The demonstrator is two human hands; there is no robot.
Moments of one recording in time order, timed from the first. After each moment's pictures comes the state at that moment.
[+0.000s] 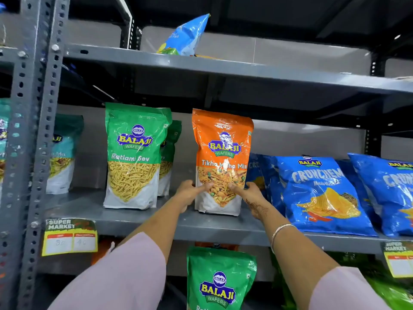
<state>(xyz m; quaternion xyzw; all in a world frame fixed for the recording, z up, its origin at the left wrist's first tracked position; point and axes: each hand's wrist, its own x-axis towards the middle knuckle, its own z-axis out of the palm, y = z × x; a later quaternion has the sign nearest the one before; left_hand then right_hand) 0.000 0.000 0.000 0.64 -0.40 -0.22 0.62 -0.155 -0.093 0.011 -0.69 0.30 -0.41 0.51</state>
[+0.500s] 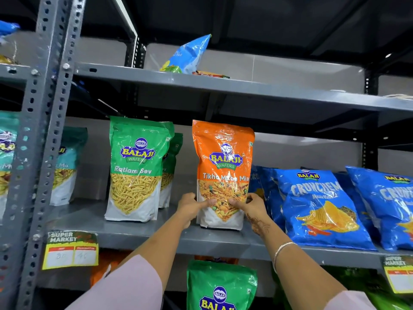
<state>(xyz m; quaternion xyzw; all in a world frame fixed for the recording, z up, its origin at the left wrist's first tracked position) -0.013 0.006 -0.001 0.63 -0.39 -0.16 0.65 -0.155 -0.097 0.006 -0.67 0.27 -0.47 0.50</state>
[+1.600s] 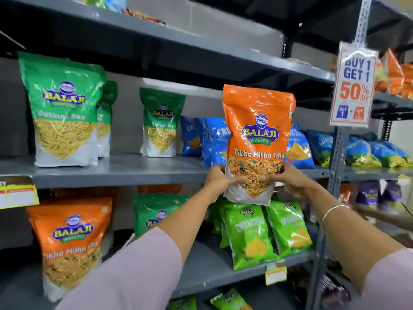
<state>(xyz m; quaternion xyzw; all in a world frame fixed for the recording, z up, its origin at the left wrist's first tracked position) -0.254 0.002 -0.051 0.55 -0.53 -0.28 0.58 -0.443 -0.055 -0.024 -0.70 0.37 -0.41 0.45</state>
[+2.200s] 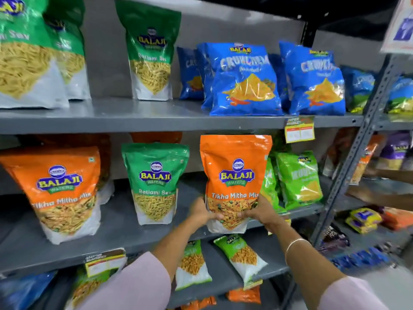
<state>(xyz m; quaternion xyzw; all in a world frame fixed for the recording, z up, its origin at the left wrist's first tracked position) -0.226 -0.021 -0.268 0.69 -0.47 -0.32 0.44 -0.404 -0.096 -0.258 -0.67 0.48 -0.30 0.48</state>
